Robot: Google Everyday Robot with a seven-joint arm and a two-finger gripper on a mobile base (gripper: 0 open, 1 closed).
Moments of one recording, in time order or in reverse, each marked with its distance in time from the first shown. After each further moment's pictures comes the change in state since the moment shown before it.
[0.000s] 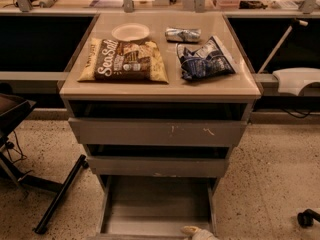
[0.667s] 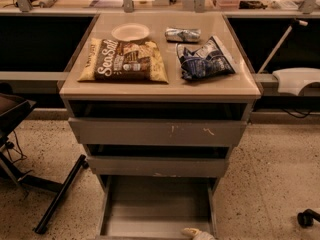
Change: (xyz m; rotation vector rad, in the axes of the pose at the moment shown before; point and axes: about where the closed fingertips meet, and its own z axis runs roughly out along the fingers) arm 0.003 0.005 -0.005 0.007 0.000 0.003
